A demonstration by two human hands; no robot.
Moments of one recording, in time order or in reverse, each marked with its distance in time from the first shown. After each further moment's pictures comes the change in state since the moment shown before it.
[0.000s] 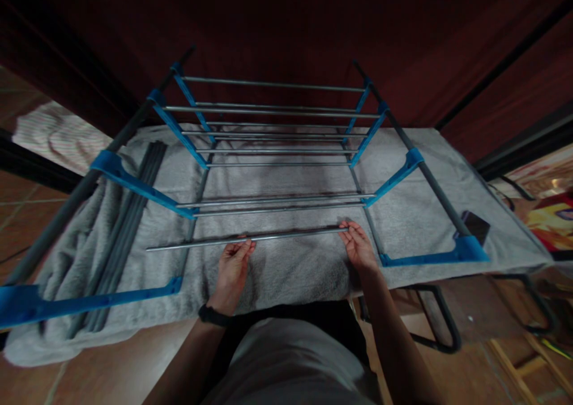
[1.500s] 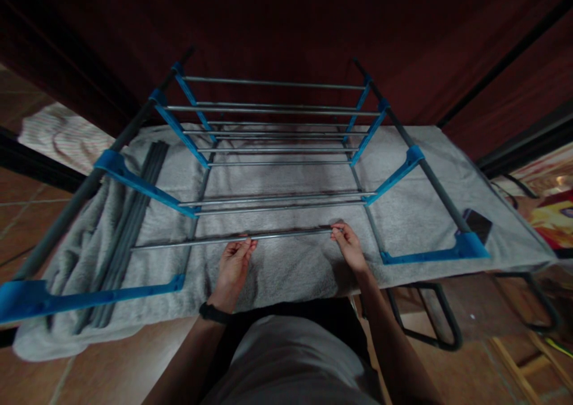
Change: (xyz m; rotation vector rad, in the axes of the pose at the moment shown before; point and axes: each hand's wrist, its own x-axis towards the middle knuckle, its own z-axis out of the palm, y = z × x) left_hand -0.001 0.000 -0.004 -0.003 -0.055 0.019; right_hand -0.013 0.009 0.020 -0.462 -0.101 -0.112
